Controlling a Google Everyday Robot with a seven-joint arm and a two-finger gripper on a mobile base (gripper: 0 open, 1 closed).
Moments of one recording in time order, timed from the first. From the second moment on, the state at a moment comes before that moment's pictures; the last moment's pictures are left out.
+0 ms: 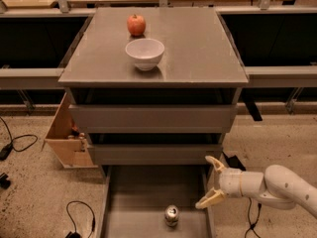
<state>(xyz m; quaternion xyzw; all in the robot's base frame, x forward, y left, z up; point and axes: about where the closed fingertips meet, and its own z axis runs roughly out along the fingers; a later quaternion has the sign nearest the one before) 0.507 -0.161 0.503 -0.51 0.68 0.27 0.45</state>
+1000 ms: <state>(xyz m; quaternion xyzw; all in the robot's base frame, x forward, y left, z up) 0.522 -0.123 0.400 -0.52 0.65 0.32 0.46</state>
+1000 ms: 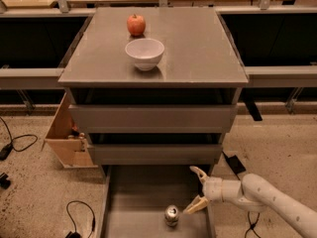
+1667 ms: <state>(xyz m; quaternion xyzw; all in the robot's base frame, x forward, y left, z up) 0.489 -0.074 0.280 -0.52 0.61 0.38 0.46</state>
